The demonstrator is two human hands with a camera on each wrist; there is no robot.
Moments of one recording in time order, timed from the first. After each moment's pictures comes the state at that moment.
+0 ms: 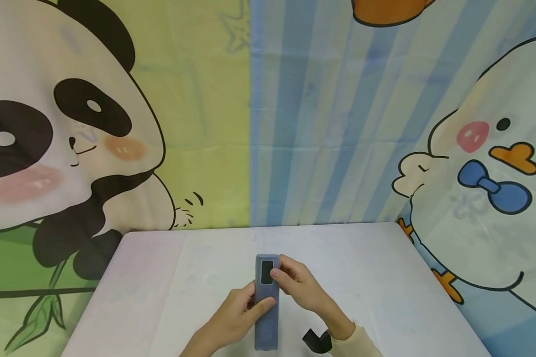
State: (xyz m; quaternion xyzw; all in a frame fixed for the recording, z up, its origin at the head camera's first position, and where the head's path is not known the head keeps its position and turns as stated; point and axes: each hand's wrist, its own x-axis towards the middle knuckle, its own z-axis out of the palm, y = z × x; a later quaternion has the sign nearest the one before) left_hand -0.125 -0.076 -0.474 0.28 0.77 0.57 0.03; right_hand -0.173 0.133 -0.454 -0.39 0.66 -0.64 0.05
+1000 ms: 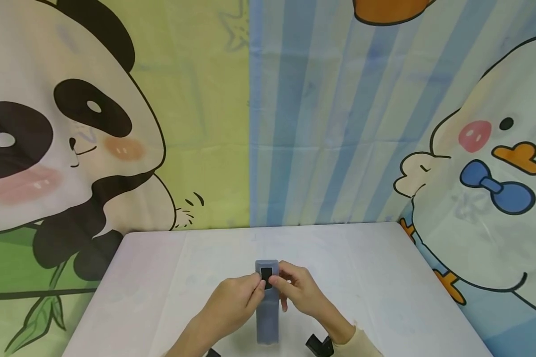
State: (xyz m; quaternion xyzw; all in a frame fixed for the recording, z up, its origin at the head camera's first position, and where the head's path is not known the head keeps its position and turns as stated) left_hand -0.134 -0.081 -0.442 0.34 0.87 0.32 -0.17; right_hand -0.173 0.130 -0.470 -0.40 0.67 -0.62 0.02
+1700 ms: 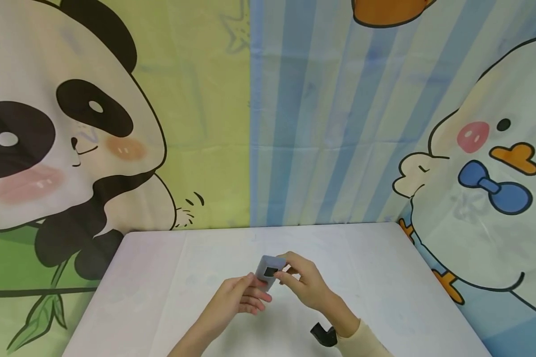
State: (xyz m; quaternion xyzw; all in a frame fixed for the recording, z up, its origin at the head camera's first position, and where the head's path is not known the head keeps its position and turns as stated) left_hand -0.134 -0.086 -0.458 0.12 0.63 0.73 0.21; right_hand -0.164 0.135 -0.425 -0.44 0.72 -0.52 -0.12
